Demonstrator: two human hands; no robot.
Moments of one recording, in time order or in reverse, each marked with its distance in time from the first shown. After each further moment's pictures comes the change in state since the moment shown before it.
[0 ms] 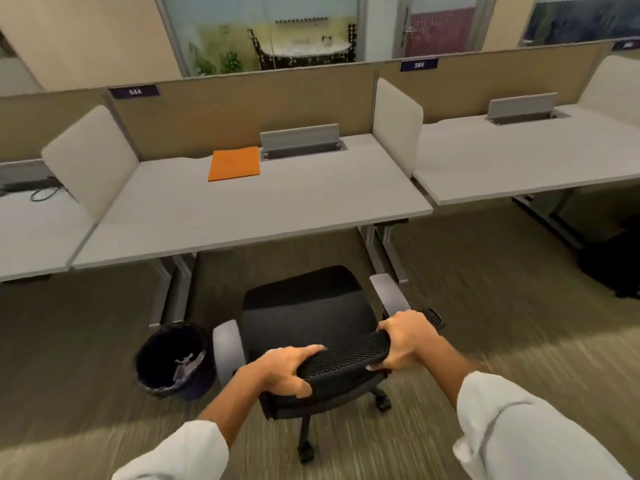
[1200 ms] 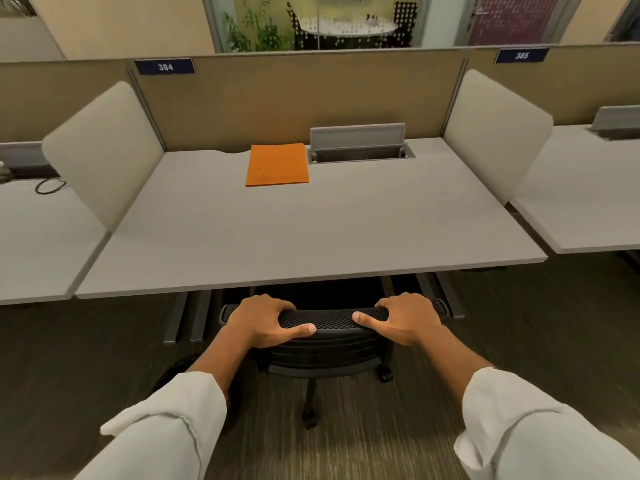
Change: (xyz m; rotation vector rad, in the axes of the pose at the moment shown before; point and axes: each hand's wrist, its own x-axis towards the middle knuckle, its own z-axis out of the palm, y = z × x) left_hand 0.114 -0.279 -0.224 0.207 0.557 -0.070; right_hand 0.348 -0.075 -0.057 0.036 0.165 0.092
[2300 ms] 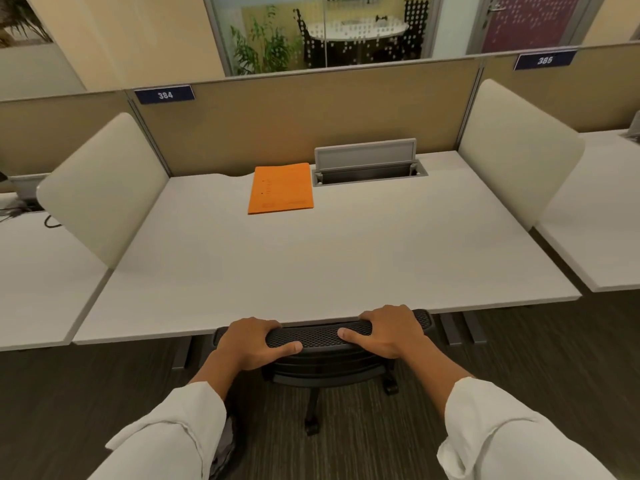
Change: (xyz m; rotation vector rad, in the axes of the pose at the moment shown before) left_hand 0.081 -0.048 -0.009 -0.029 -0.021 -0.119; right_hand 0.116 0.017 0.000 0.058 -0.097 -0.081
